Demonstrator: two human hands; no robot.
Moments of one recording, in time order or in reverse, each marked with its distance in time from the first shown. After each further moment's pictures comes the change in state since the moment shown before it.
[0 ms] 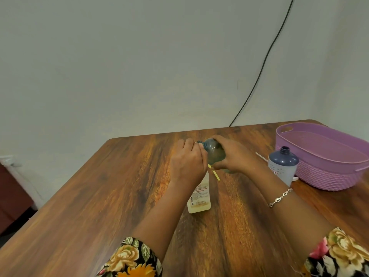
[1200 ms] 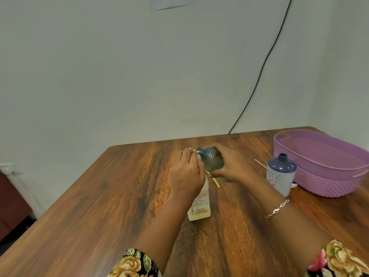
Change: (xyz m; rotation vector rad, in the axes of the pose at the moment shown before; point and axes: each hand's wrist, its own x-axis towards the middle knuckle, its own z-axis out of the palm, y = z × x) left_hand -0.010 0.000 0.001 -0.083 0.001 -0.033; right_hand -0.008 -0.001 0.004 0.056 0.062 -0.002
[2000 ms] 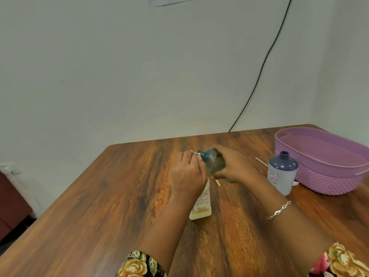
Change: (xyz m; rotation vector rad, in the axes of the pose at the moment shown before) left_hand -0.005 0.000 0.006 -0.012 0.056 -0.014; right_hand -0.001 0.001 0.004 -0.032 -0.021 0.034
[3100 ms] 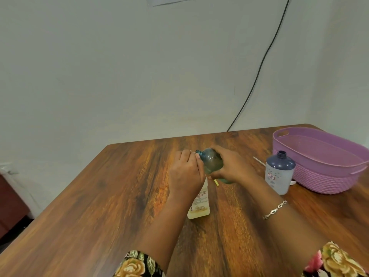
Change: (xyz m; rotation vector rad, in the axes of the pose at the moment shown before) left_hand 0.002 0.000 0.000 0.031 -0.013 -0.008; right_hand -0.003 -0.004 -0.001 0.040 -0.032 0.046
